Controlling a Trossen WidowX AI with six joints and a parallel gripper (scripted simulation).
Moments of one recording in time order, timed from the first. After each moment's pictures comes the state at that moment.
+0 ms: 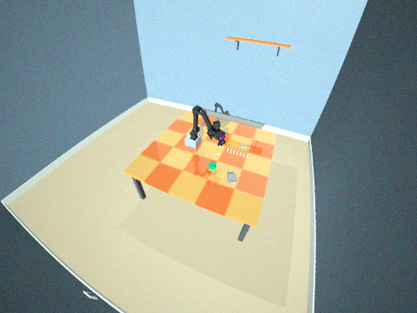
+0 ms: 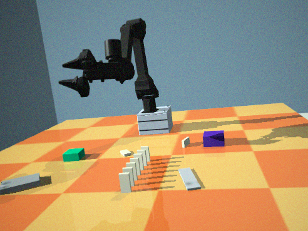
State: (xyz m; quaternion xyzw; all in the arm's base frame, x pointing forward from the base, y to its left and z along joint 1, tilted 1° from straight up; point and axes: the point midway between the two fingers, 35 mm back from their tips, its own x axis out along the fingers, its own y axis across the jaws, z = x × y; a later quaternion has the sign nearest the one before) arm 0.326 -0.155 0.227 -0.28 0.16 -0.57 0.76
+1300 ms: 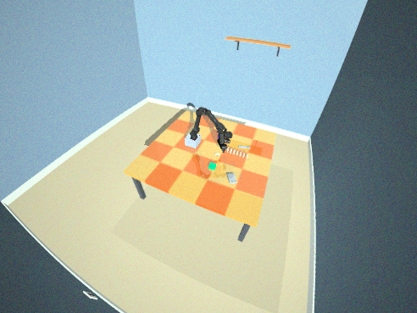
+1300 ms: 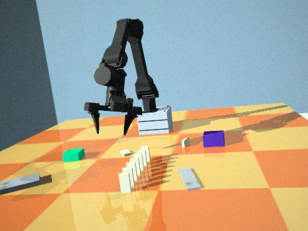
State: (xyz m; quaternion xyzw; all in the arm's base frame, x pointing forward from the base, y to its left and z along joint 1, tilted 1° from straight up) arm 0.353 -0.020 0.044 -0.32 0.59 0.15 0.72
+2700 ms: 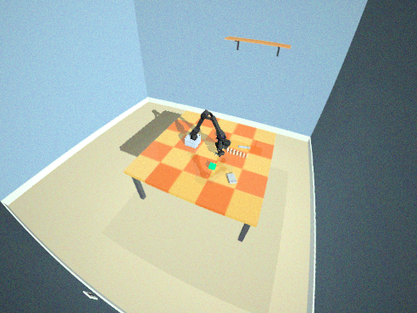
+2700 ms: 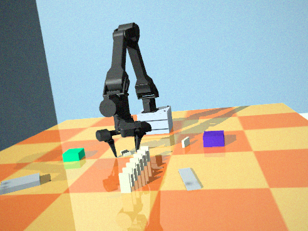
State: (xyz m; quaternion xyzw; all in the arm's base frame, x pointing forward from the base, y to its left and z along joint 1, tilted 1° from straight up) arm 0.320 0.000 -0.044 -0.25 0.65 0.22 0.68
